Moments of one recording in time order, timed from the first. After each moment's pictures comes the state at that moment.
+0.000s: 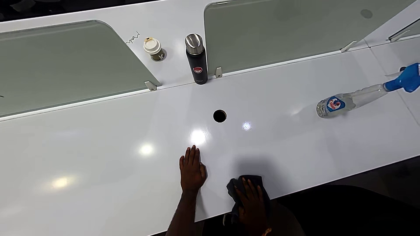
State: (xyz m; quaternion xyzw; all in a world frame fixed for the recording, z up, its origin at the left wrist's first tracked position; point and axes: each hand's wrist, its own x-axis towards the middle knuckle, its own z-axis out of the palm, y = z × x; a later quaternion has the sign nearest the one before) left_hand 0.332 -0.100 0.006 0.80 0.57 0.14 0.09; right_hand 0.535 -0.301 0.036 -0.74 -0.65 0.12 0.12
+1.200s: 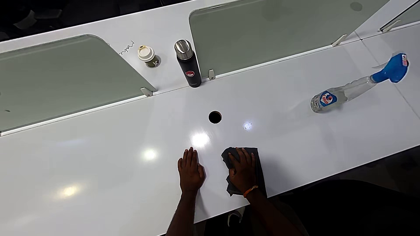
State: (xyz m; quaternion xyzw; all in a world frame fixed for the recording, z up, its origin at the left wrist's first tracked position) left_hand 0.333 -0.098 0.008 0.80 0.57 0.13 0.08; right_hand 0.553 -0.178 0.018 -0.77 -0.61 0.06 0.15
